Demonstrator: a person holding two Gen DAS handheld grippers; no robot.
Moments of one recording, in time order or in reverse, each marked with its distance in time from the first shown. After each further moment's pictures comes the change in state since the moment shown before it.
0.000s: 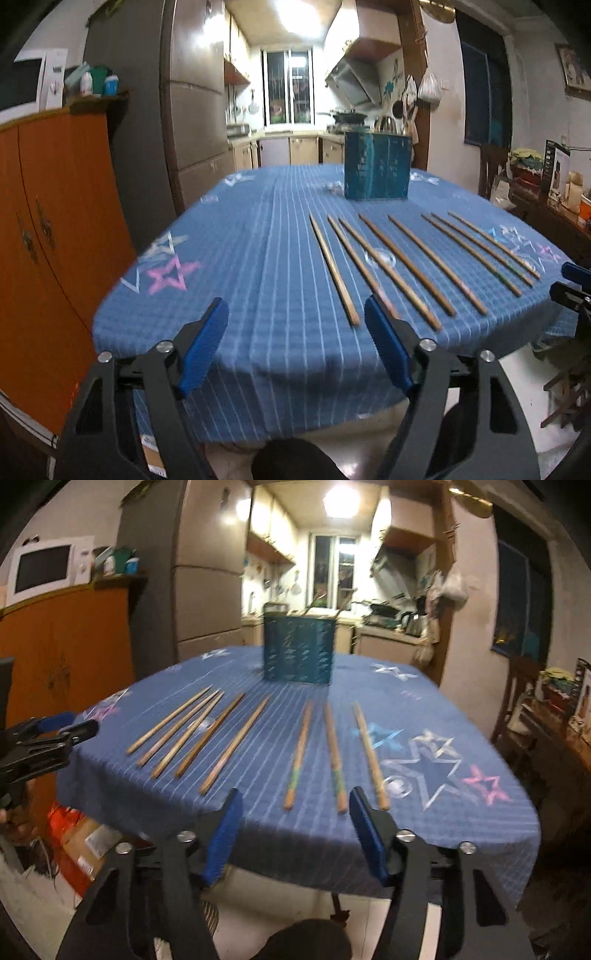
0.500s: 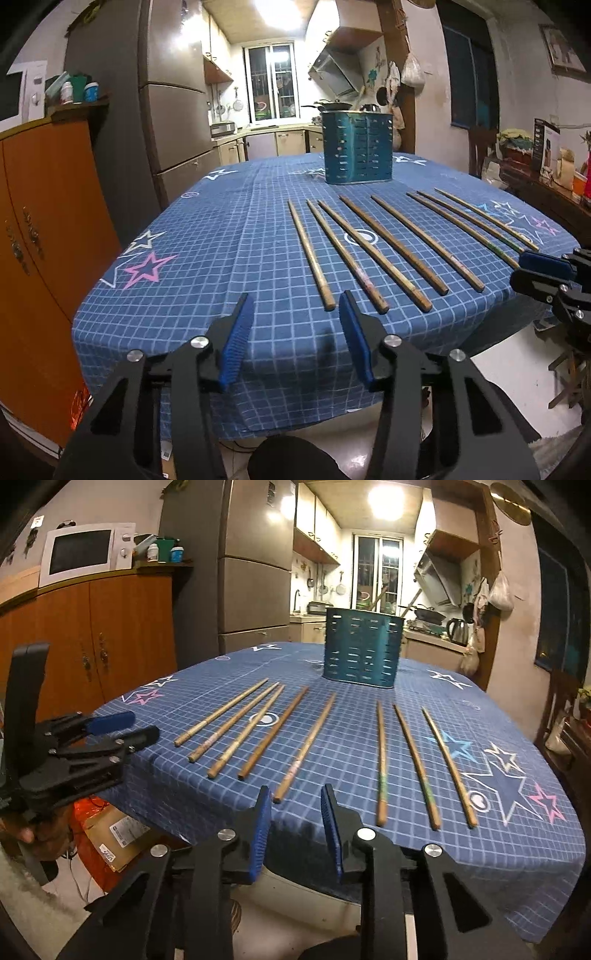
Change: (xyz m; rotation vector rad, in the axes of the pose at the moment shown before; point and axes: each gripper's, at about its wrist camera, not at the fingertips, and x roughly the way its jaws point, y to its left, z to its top) left arm 0.014 -0.021 -0.012 0.074 0.011 -0.024; right arm 0.031 0.048 0.009 -0.072 -0.005 0.145
